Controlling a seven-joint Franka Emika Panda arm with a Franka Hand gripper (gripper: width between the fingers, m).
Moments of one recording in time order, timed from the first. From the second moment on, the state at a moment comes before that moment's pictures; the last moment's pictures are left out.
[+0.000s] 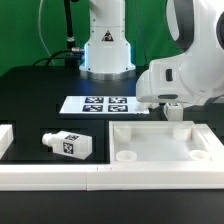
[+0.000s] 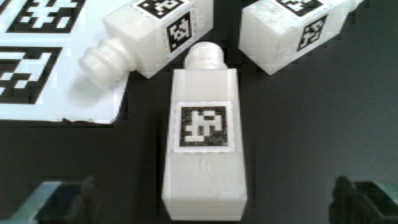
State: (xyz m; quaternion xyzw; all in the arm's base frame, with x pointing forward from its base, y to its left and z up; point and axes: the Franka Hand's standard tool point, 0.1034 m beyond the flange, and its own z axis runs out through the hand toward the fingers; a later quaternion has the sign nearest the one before) arm 0.446 0.130 0.036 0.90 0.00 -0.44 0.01
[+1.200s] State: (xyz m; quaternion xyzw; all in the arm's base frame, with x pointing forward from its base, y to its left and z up) arm 0.433 0.129 0.007 0.90 0.00 -0.44 0.01
